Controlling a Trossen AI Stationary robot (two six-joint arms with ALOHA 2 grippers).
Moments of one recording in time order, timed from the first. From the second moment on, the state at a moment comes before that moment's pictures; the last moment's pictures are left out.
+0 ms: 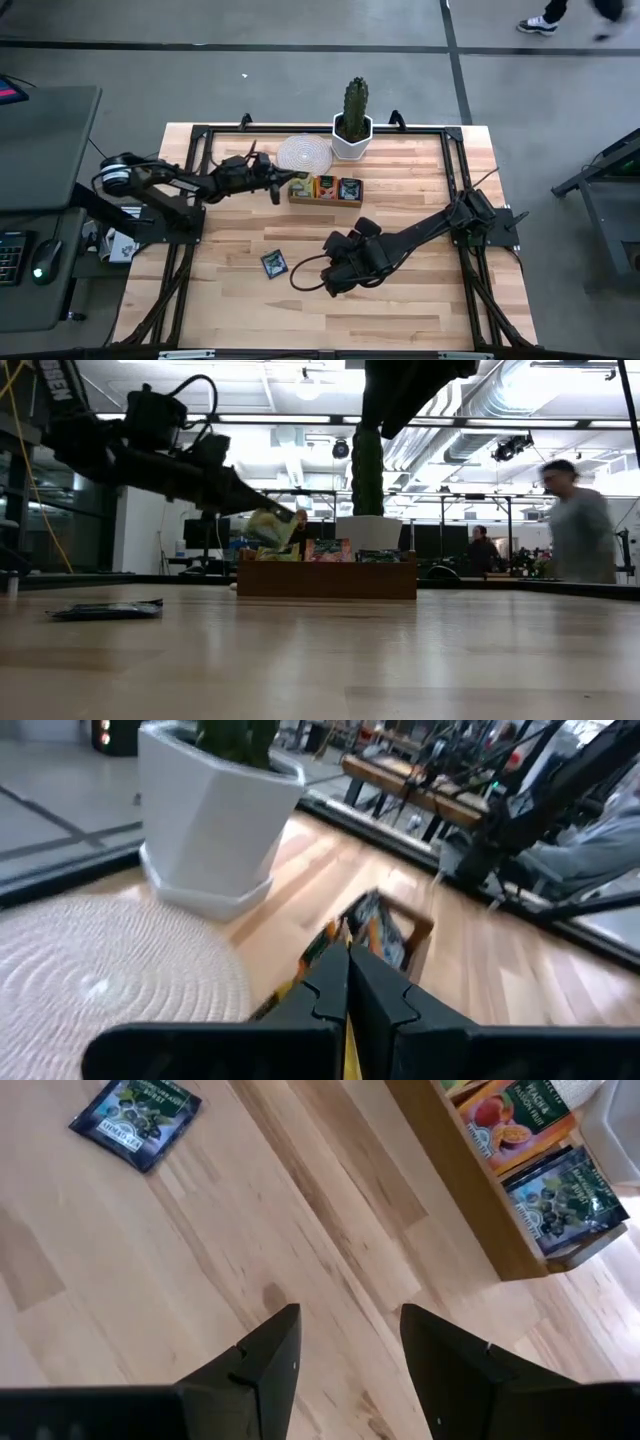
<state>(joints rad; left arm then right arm) 0.37 1.42 0.31 0.98 0.07 -0.32 0.44 2.02 1.88 -1.26 0.51 0.96</state>
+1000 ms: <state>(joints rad) 0.37 1.57 0.39 1.00 0.08 -0.38 0.44 2.03 1.88 -1.26 0.50 0.94</state>
